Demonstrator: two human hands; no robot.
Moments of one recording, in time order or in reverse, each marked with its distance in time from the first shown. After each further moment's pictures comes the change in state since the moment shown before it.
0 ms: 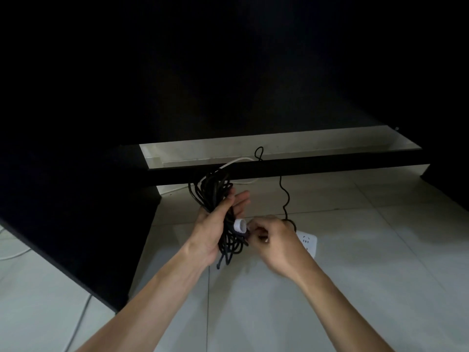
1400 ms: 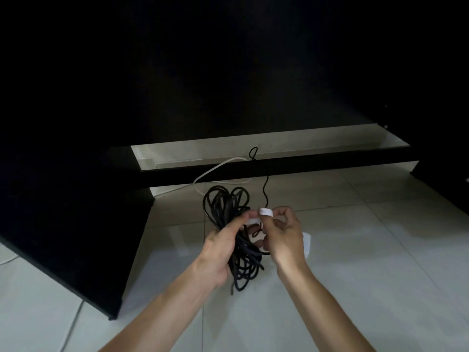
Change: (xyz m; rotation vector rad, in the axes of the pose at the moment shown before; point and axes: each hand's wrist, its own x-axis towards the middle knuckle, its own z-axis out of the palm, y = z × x) left_hand -0.024 -0.022 0.015 0.124 -0.004 -0.232; right_hand 0.002 -0.002 0.006 0.785 0.393 0.391
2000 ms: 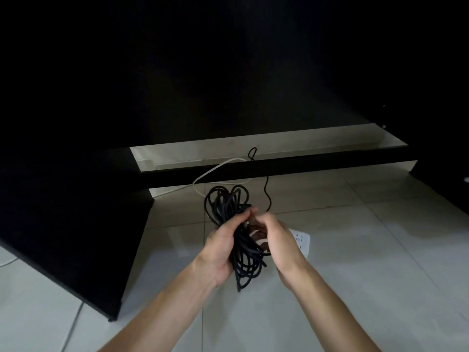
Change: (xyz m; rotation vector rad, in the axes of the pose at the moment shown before) left_hand 0.000 0.004 0.001 -0.121 -0.110 -0.036; right_hand -0.016 -0.022 -0.006 -0.160 -0.300 0.121
